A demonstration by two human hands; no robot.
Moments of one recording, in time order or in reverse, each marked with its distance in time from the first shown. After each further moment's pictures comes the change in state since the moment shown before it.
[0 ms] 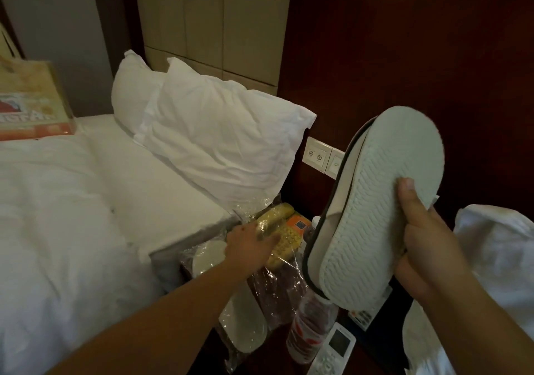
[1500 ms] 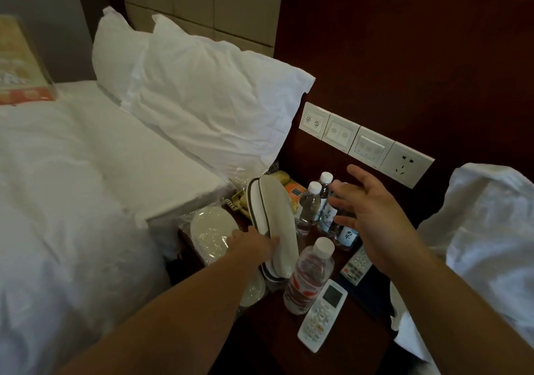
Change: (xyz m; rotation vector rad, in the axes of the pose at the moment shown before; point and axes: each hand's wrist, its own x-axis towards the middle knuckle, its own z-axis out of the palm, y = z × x) left_hand -0.007 -0.038 0.058 0.270 -0.195 -0.319; right_hand -0.008 0.050 0.014 -0.443 -0.071 0.027
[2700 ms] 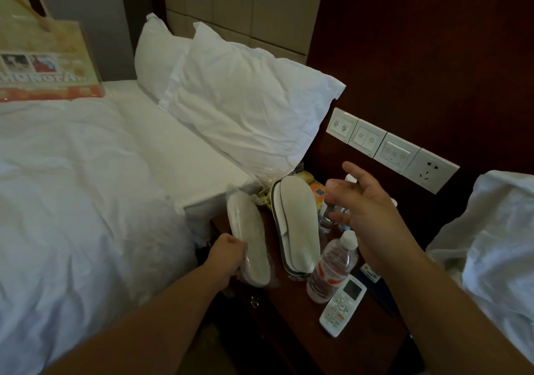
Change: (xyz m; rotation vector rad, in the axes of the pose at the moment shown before) left_hand -0.035 -0.124 -0.035 -0.897 0.050 -0.037; right_hand -0.041 -0.020 0.055 0.022 -0.097 -0.074
